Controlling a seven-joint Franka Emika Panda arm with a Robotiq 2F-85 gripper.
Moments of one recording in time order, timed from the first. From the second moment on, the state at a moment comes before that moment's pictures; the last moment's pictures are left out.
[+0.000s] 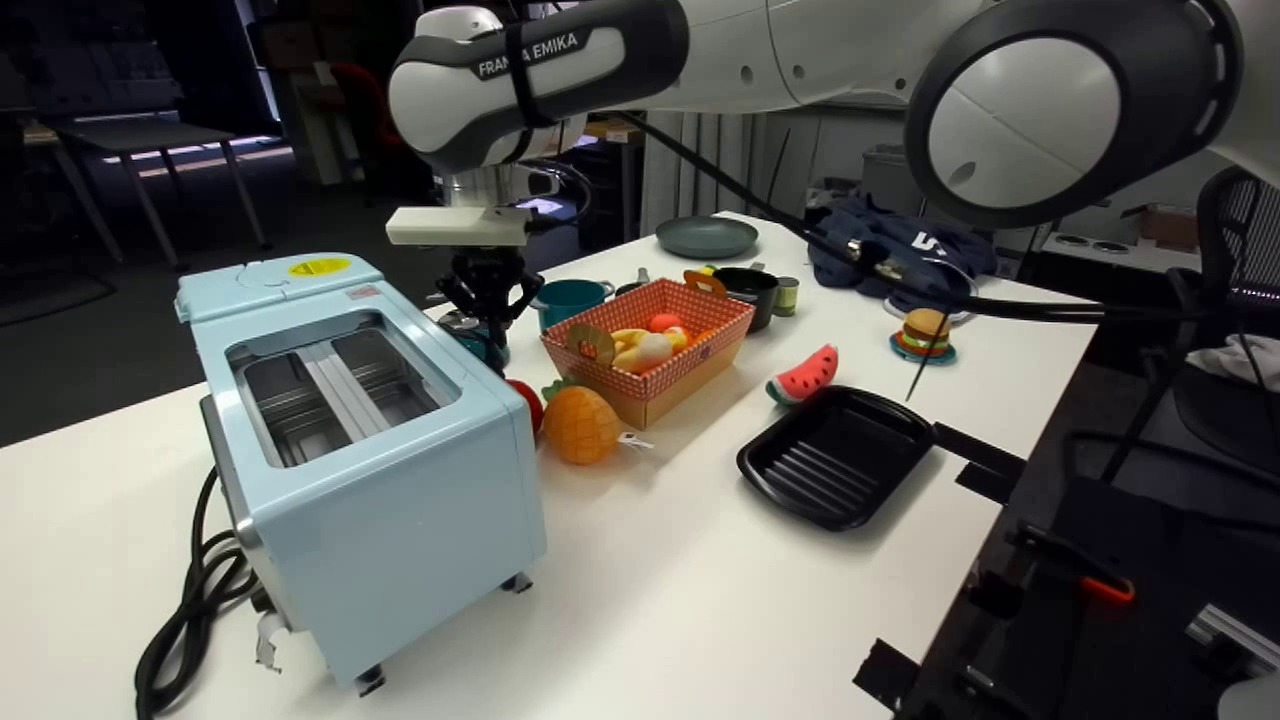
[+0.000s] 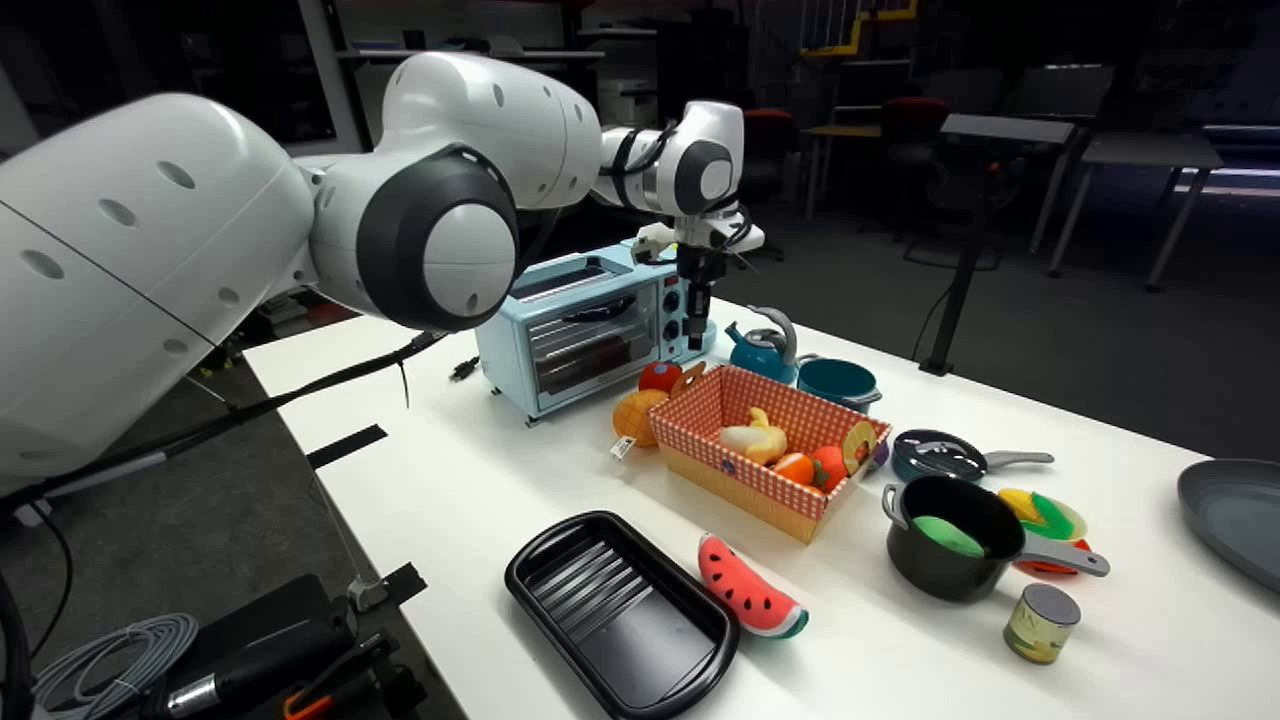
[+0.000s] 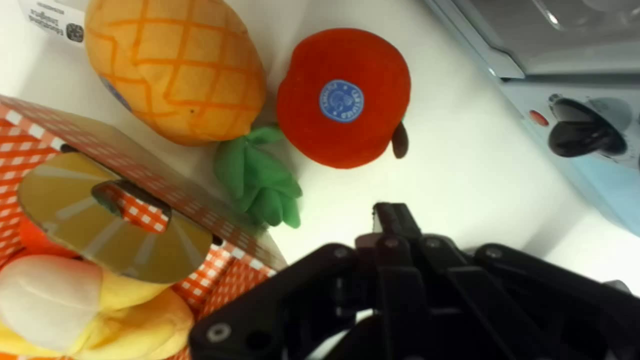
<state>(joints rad) 0.17 1.08 0.01 -0.73 0.03 1.81 1.05</state>
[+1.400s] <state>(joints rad) 0.04 1.15 0.12 -0.73 0.30 1.71 1.10</state>
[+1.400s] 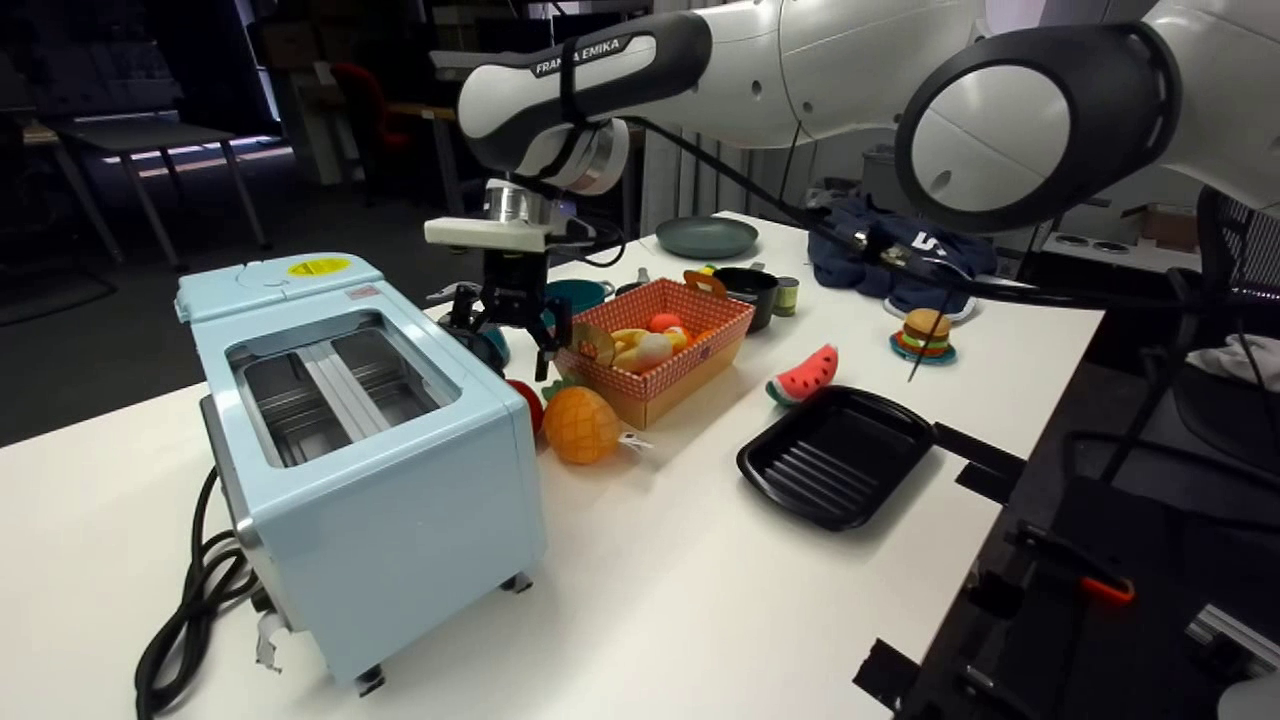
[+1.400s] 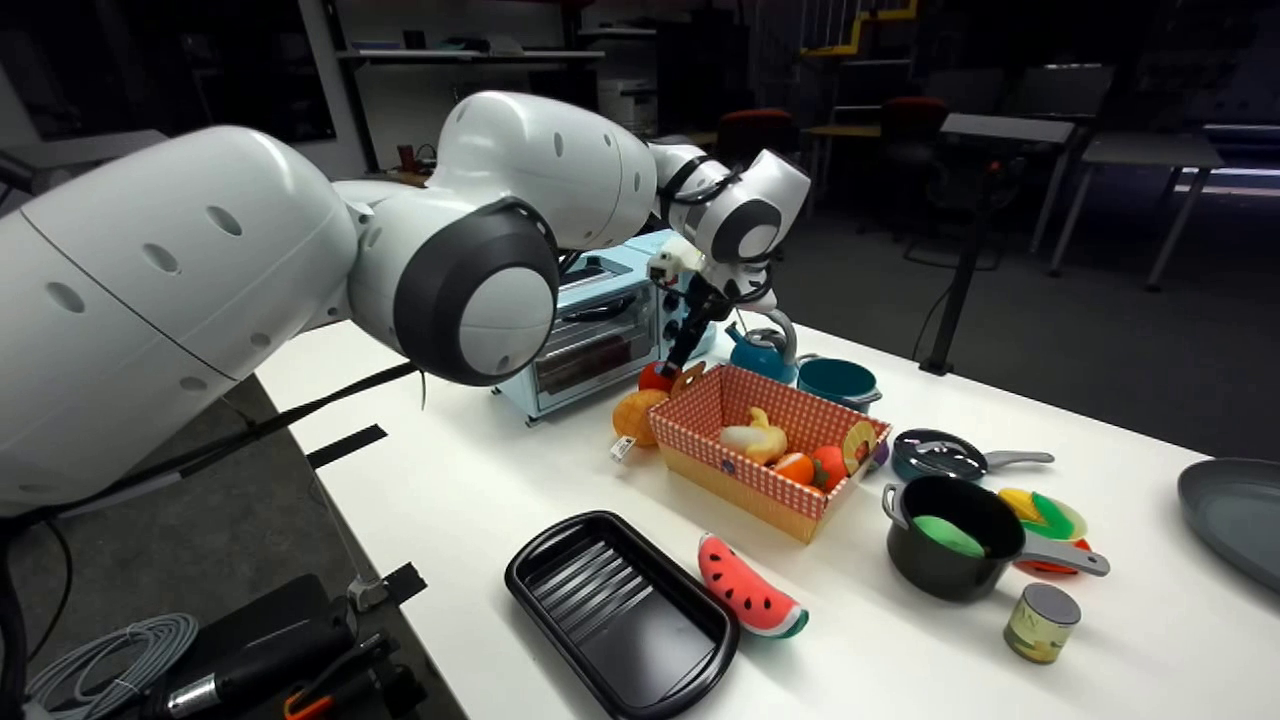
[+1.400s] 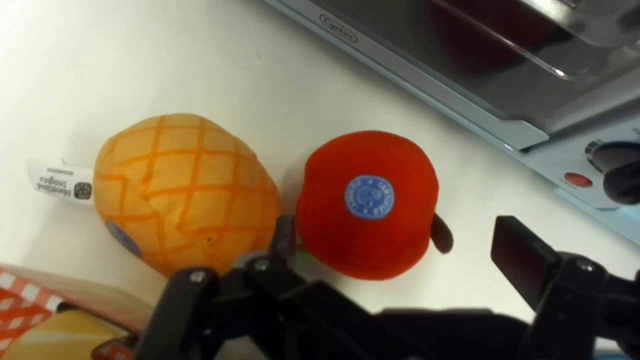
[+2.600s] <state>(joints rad) 0.08 1.15 0.13 -0.70 0.19 1.69 1.01</state>
